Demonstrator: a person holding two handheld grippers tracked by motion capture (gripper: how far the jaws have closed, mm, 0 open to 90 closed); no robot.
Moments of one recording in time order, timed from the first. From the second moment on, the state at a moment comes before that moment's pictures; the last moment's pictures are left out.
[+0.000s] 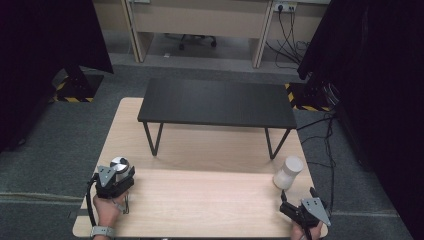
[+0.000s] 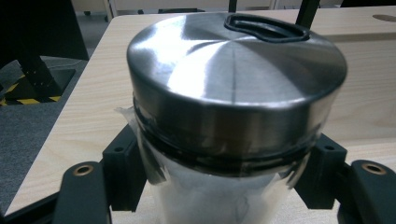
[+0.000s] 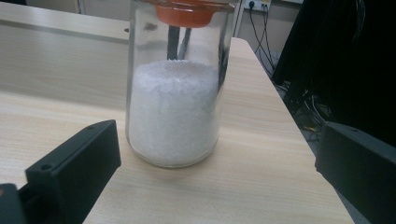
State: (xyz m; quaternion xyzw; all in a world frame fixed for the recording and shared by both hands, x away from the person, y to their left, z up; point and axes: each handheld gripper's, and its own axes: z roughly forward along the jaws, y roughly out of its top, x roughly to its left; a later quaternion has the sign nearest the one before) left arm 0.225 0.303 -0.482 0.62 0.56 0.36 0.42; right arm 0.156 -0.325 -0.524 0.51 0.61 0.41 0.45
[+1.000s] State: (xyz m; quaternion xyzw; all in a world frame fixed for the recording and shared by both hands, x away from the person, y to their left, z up) left arm 0.217 0.297 -0.468 0.62 0.56 0.35 0.41; right arm 0.157 -0.325 -0.523 0.51 0.61 0.41 0.45
